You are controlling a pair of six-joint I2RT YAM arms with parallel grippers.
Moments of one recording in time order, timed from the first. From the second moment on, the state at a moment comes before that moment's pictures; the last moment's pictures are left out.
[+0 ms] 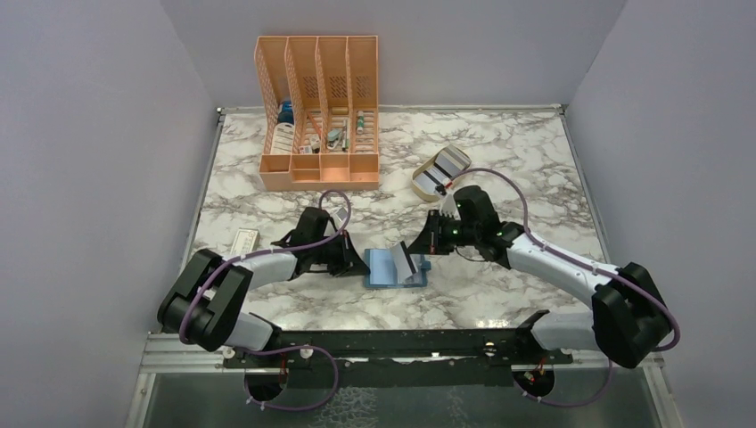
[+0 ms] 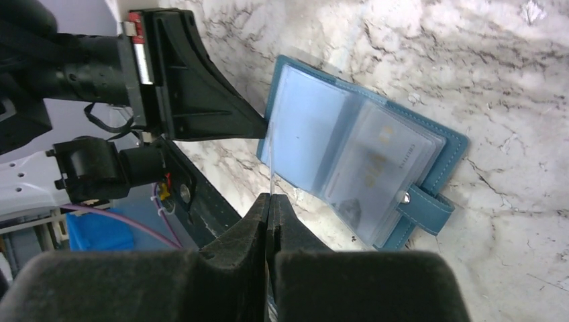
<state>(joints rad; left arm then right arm) -0.47 1.40 0.45 0.10 0.61 -0.79 0.60 1.27 0.70 -0.10 -0.46 0.66</state>
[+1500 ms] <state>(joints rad) -0.49 1.43 0.43 0.10 0.55 -0.79 0.61 1.51 0.55 0.23 -0.39 0.80</state>
